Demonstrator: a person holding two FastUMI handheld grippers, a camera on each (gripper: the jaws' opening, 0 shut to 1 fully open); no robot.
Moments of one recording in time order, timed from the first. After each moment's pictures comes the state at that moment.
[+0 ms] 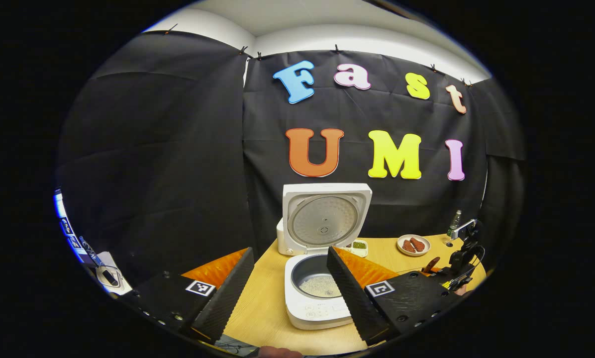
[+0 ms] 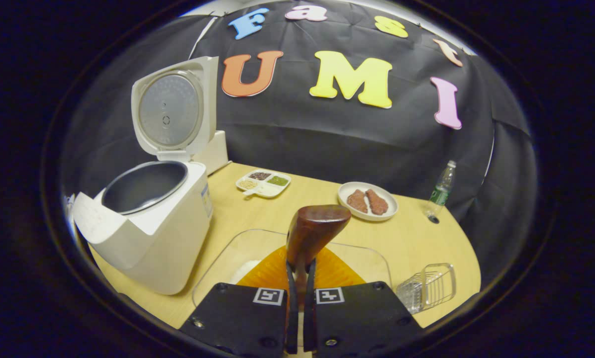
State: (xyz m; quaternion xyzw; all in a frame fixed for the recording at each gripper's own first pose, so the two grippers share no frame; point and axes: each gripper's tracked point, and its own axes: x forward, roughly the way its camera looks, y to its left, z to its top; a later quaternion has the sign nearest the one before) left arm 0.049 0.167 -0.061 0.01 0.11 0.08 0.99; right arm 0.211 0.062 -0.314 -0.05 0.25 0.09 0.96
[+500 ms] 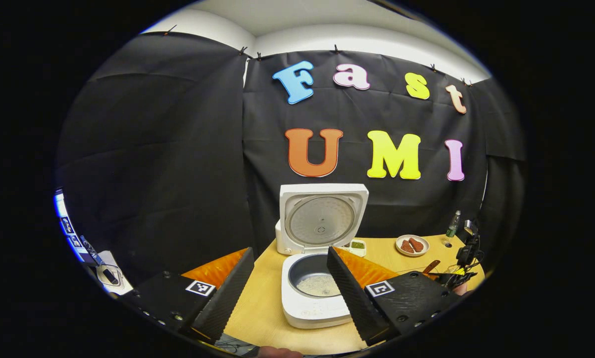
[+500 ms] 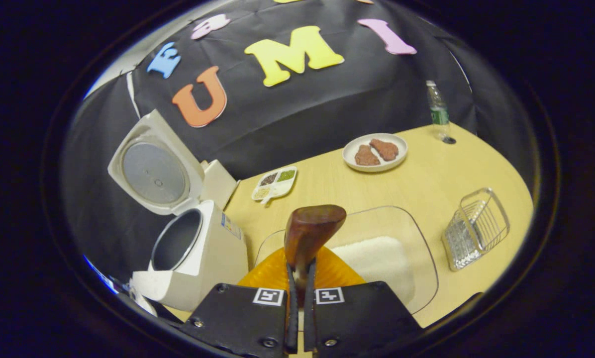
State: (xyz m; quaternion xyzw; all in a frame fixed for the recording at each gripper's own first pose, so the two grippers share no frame) left arm 0.046 0.153 -0.057 0.01 0.11 0.08 0.99; right arm 0.203 0.058 -0.311 0.22 0.32 0.08 0.92
